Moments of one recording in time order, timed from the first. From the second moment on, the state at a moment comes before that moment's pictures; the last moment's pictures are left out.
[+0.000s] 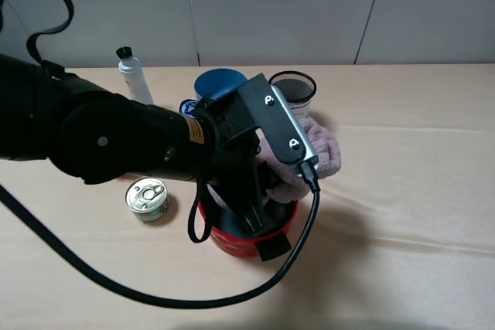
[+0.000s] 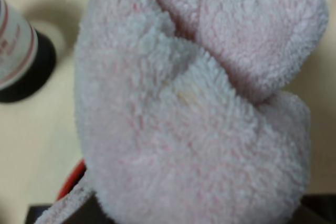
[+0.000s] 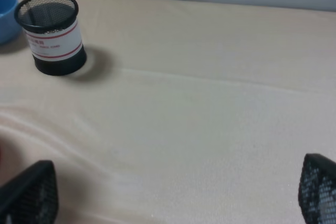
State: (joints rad) left arm -0.99 1.62 -0.76 -0.32 -0.14 0.58; right arm 0.05 -0.01 -0.50 0.07 1.02 -0.08
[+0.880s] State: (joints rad) left arm -0.99 1.62 -0.72 -0.34 -0.10 0.58; right arm 0.05 -0.01 -0.50 0.07 1.02 -0.08
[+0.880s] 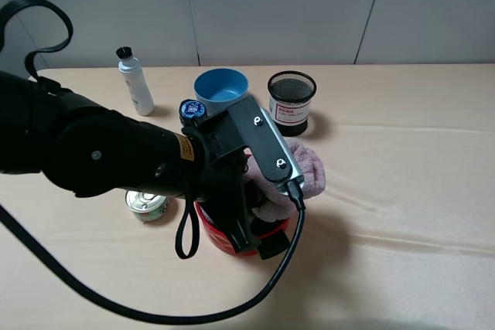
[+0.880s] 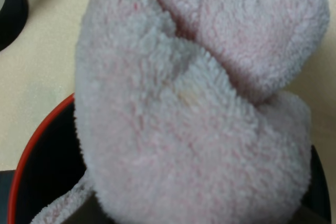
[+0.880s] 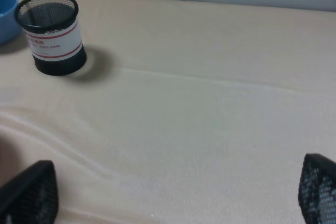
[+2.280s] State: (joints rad) left arm -0.99 1.62 -0.72 -0.34 -0.13 0.58; right arm 0.05 -0.01 -0.50 0.07 1.02 -0.08
